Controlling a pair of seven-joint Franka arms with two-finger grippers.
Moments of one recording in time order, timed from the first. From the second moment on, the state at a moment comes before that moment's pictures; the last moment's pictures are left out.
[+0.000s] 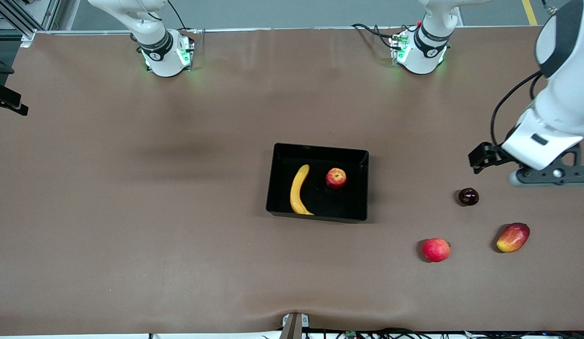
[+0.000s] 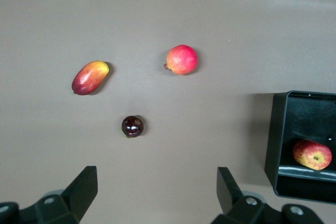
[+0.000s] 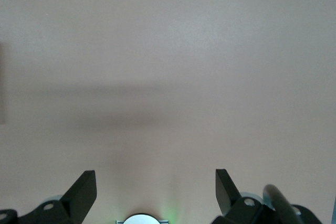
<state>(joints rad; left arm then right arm) 0.10 0.23 -0.33 -1.37 0.21 1.64 -0.20 -0.07 0.00 -0.09 -1.50 -0.02 1.42 -0.17</state>
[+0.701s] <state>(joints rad) 0.10 0.14 -0.29 -1.45 0.20 1.64 -0.09 -0.07 0.00 -0.09 -1.50 -0.02 1.42 -0.17</state>
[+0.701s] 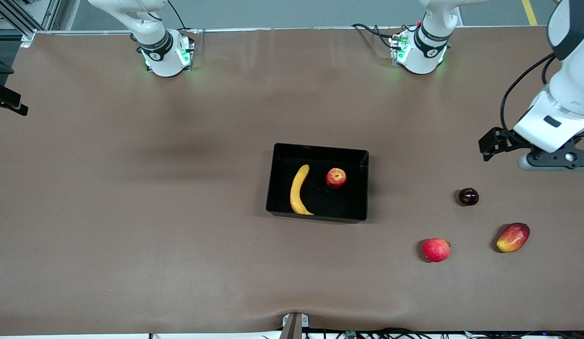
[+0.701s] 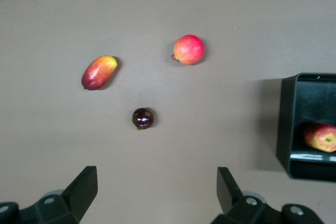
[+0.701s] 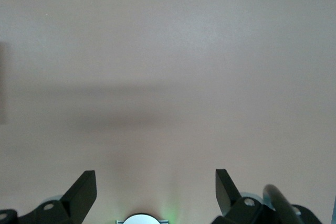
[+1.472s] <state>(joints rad) -0.06 -0.05 -0.10 -1.63 0.08 1.64 -0.06 -0.08 0.00 -0.09 -1.50 -0.02 1.42 -0.17</state>
